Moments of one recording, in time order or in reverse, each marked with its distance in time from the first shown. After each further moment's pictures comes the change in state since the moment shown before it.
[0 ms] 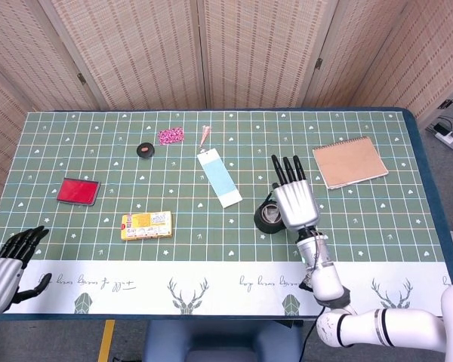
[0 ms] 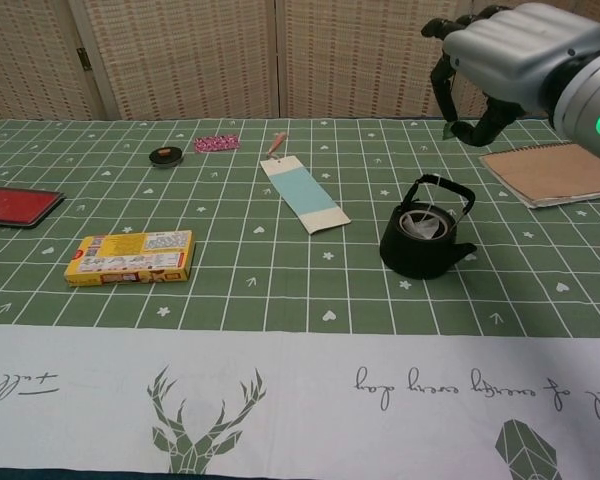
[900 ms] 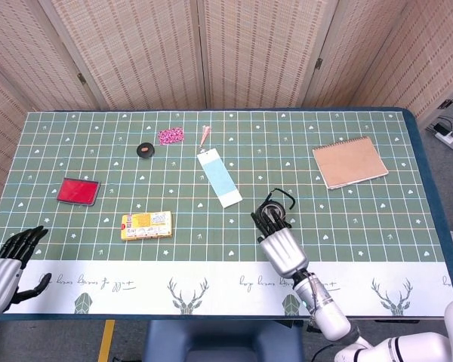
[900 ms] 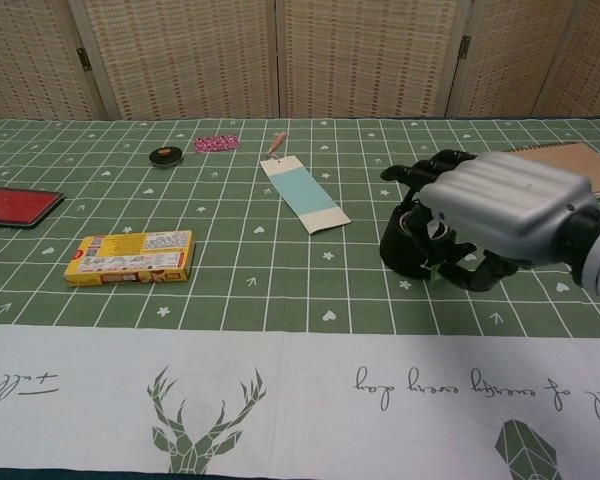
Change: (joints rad) left arm 0.004 0.006 -0.002 -0.004 -0.004 0.008 -0.025; right arm -0.095 0.009 -0.223 -0.124 -0.135 -0.136 0.040
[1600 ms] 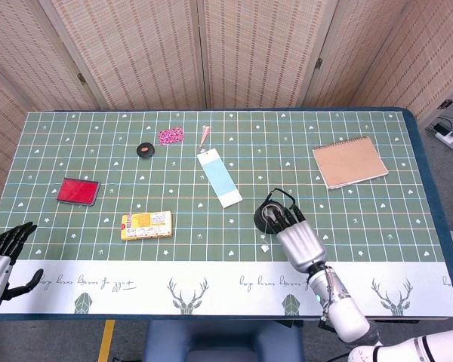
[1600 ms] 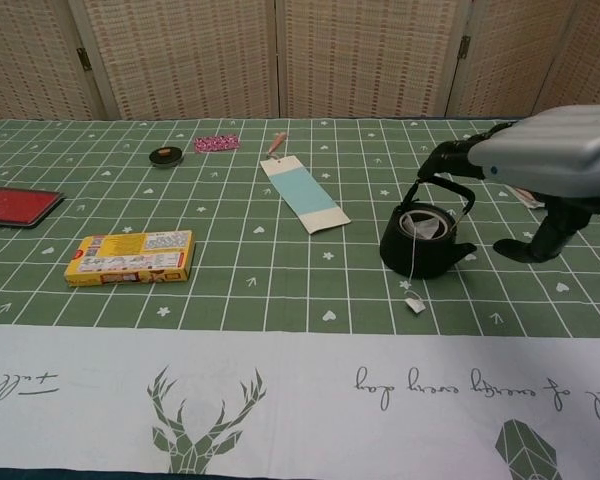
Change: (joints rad) left arm 0.001 0.010 -0.017 0.018 -0.034 -0.005 -0.046; right arm 0.106 0.246 0.105 -0.340 0.405 0.053 -0.133
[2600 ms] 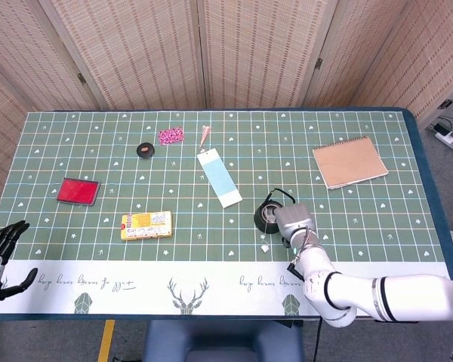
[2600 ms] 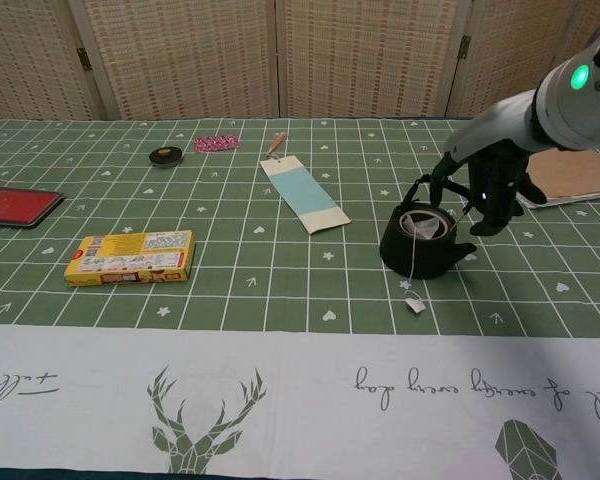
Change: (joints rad) left arm 0.011 0.016 -0.007 0.003 -0.004 0.013 -0.041; right arm 0.414 0.029 0.195 0.251 0.957 -0.238 -0.037
